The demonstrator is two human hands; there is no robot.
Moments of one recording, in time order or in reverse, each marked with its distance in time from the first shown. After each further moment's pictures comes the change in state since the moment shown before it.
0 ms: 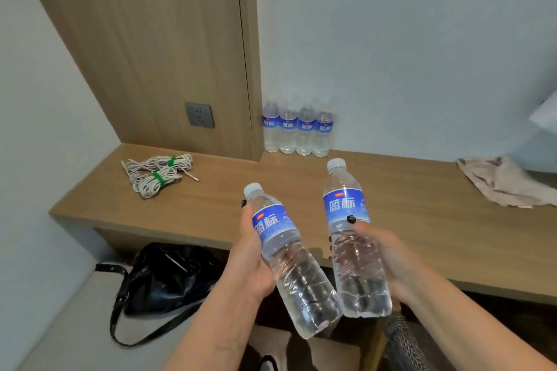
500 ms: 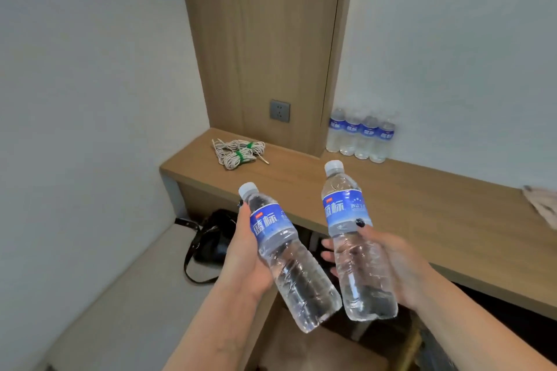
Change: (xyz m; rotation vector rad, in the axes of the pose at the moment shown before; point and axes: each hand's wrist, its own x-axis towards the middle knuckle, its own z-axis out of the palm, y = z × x) left_hand -0.162 -0.001 -0.104 -0.143 0.062 0.301; right_hand -0.092 0.069 0.096 -0.145 -0.330 0.060
